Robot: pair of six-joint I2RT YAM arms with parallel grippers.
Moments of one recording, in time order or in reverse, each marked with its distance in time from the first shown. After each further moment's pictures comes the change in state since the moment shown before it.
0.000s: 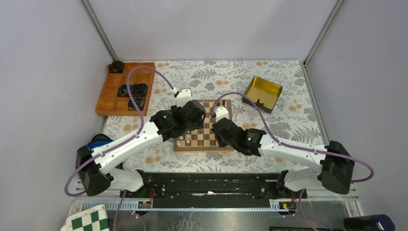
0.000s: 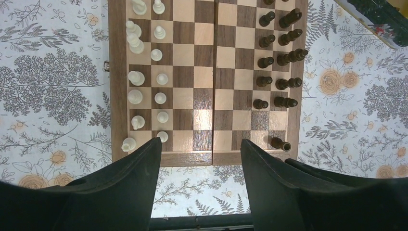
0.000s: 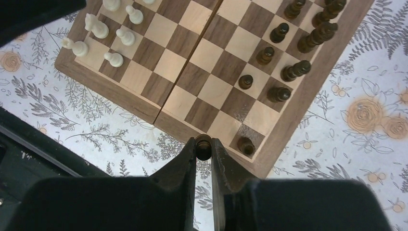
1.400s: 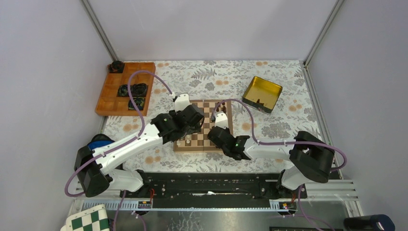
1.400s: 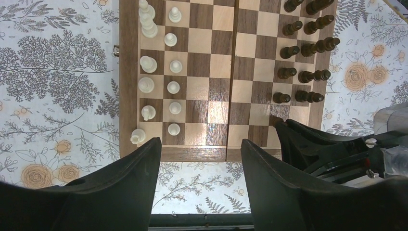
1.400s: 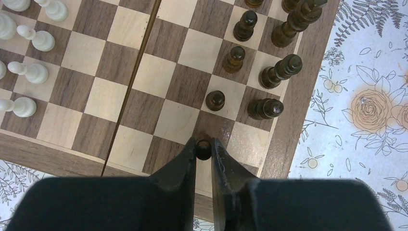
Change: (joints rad) left arm 0.002 -0.021 -0.082 0.005 0.000 -0.035; right arm 0.028 0.230 -0.150 0.338 0.255 0.102
